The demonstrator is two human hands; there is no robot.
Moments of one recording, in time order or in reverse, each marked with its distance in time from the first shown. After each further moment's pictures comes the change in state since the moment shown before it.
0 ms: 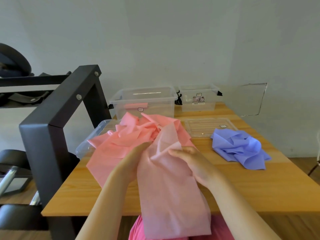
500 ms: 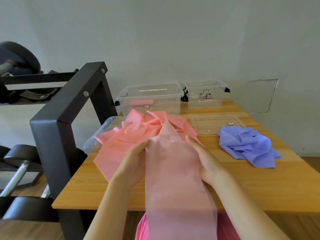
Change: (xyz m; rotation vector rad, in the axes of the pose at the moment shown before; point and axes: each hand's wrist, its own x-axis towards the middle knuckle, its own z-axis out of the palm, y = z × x) left_hand -0.009 -0.014 -0.013 -0.205 -0.051 0.129; right_hand 0.010 -0.003 -0.008 0.429 0.179 0.049
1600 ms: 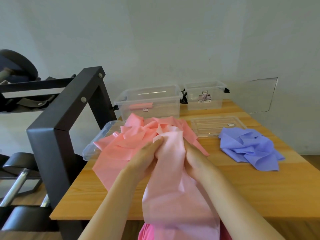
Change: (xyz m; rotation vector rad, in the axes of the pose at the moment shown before) left_hand 0.028 0.005 0.021 0.359 0.013 0.021; right_hand 0.040 0.026 0.014 -0.108 -0.135 0.077
